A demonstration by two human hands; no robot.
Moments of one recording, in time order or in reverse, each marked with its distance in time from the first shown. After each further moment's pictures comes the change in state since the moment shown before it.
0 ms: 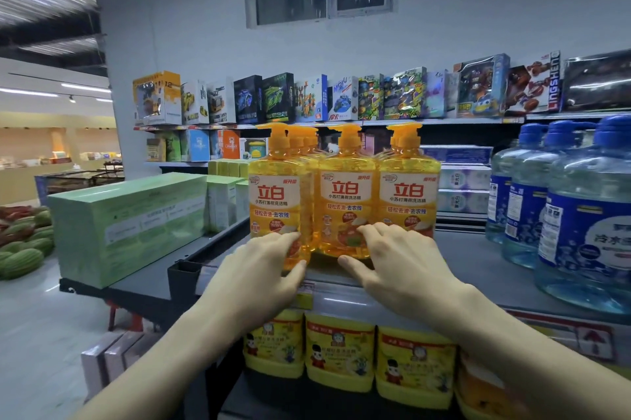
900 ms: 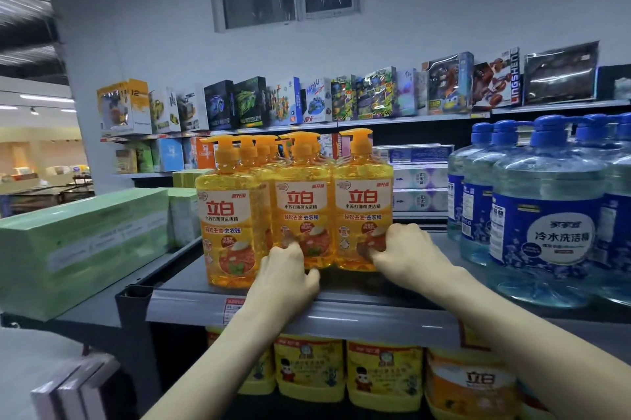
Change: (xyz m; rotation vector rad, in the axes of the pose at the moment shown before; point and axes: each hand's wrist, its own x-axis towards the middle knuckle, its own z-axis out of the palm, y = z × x) left_hand 0.064 0.060 0.078 -0.103 -0.117 -0.201; right_hand 0.021 0.102 0.019 0.304 -0.147 0.331
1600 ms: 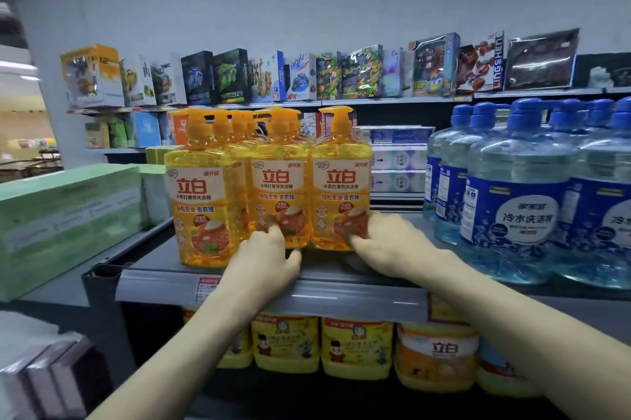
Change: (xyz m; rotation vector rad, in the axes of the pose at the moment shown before) left_hand -0.007 0.012 -0.002 0.127 -0.073 -0.053; right_hand -0.017 0.003 -0.010 -0.089 -0.112 0.031
